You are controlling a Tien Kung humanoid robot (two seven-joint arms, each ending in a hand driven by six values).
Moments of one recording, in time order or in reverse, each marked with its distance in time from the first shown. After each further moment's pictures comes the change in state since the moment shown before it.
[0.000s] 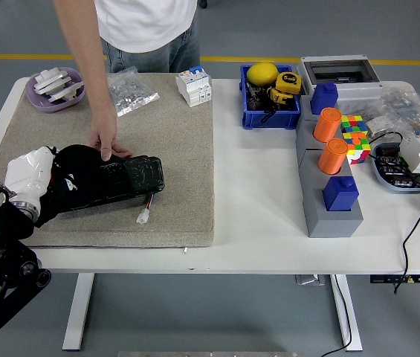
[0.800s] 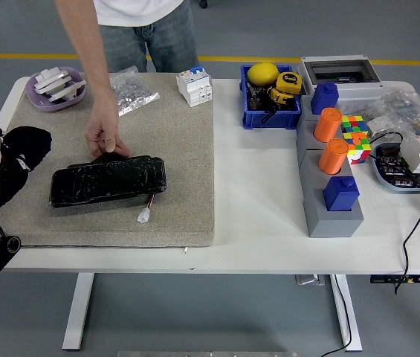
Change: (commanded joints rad) left arm -0.080 0.023 -0.106 0.187 -0.095 0.037 -0.046; right arm 0.011 0.006 -0.014 0.000 0.006 -0.003 -0.002
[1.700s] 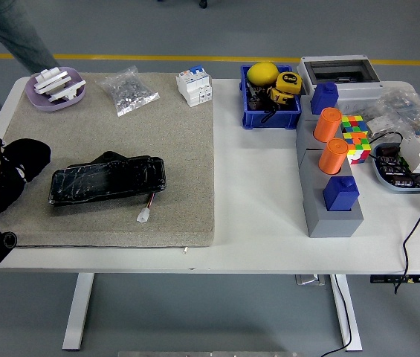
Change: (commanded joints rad) left arm -0.039 0.009 0.048 0.110 -0.093 -0.040 -0.061; right arm 0.010 0.005 0.026 0.000 -0.022 -0.007 -0.003
